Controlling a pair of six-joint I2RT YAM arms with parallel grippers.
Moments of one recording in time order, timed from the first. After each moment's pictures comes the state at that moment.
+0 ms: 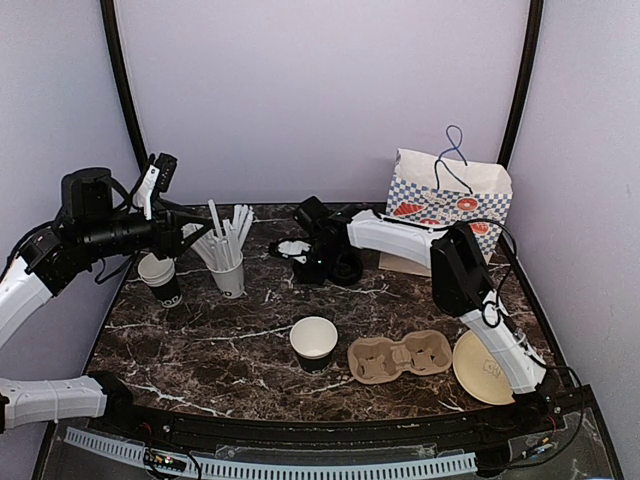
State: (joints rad) left arm -0.48 0.87 0.99 -0.44 0.33 -0.02; right arm 0.83 2.59 2.34 -0.83 -0.11 -0.51
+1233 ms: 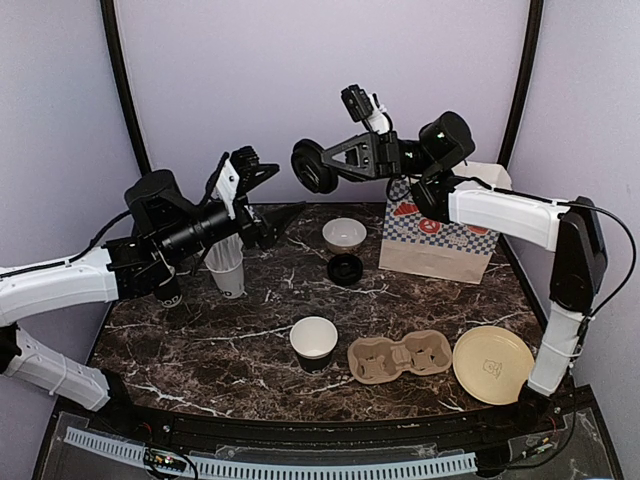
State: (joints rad) left arm -0.85 1.21 0.94 0.41 0.14 0.37; right arm 0.67 1.83 1.55 0.96 -1.28 1.22
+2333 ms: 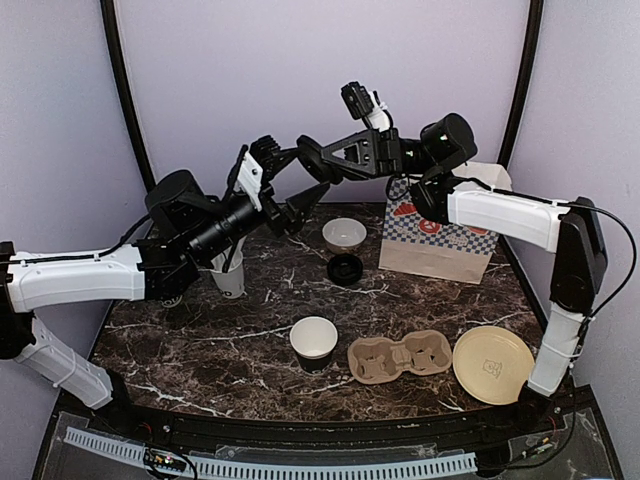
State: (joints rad) left arm -0.94 1.37 1.02 0.66 0.01 0.40; right arm 0.69 1.83 1.55 1.03 -1.26 1.31
